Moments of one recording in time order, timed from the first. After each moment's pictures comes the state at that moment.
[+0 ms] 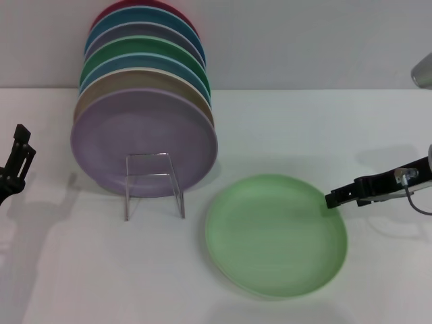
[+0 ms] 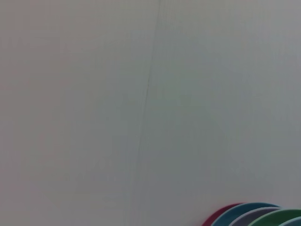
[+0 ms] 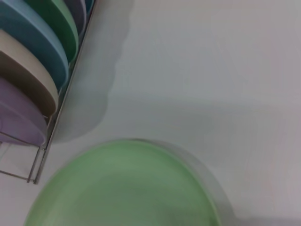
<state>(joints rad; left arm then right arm) -0.28 -2.08 -0.65 -0.25 2.12 1.46 -0.19 0.53 2.05 2.01 1.21 -2.47 1.45 -0.36</state>
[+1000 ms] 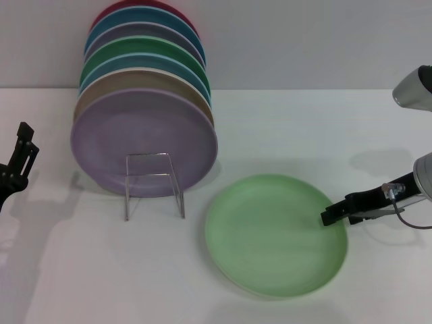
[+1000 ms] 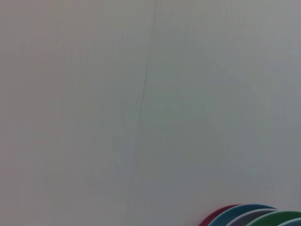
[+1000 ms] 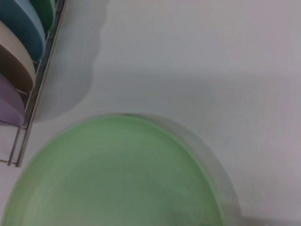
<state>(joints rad) -0.28 -2.08 -0.64 -0.25 2.12 1.46 -0.19 0.58 2.04 2.00 1.04 -2.48 1.40 -0.37</state>
